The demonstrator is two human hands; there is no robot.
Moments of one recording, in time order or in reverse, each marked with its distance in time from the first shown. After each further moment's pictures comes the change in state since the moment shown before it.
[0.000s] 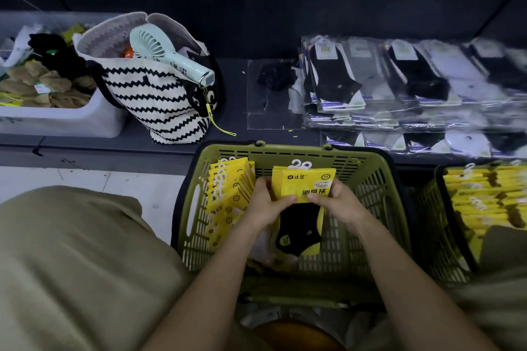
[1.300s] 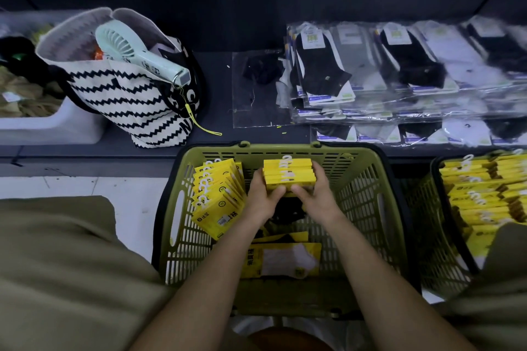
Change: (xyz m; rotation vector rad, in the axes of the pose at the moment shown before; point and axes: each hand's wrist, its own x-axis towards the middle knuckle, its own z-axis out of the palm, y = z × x) left_hand 0.039 -0.007 0.025 0.084 0.054 0.108; right_hand 0.031 0.017 0.016 -0.079 0.216 -0.075
